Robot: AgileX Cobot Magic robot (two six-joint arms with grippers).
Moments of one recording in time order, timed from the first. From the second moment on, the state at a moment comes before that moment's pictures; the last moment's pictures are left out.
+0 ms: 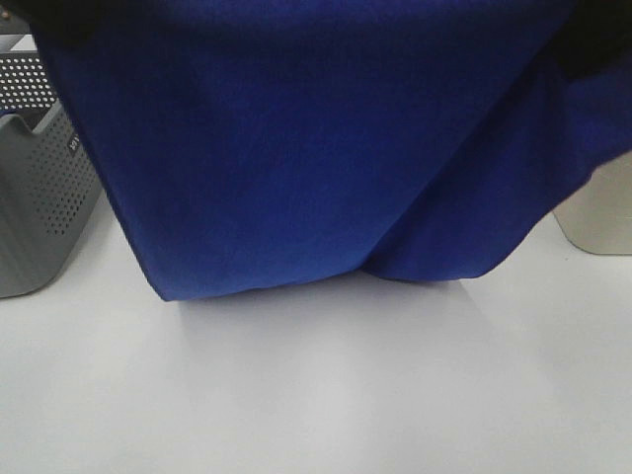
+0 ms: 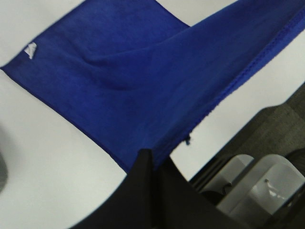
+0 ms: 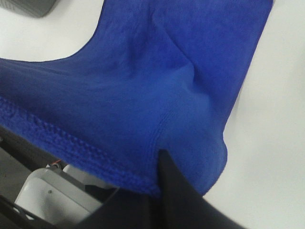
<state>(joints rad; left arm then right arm) -0.56 1.33 -1.48 -0.19 1.22 0.06 0.32 1.25 -1.34 0.33 1.22 -0.09</state>
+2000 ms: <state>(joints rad) -0.76 1.50 -0.72 -0.41 1.07 0.13 0.32 1.36 -0.51 0.59 1.13 -0.23</state>
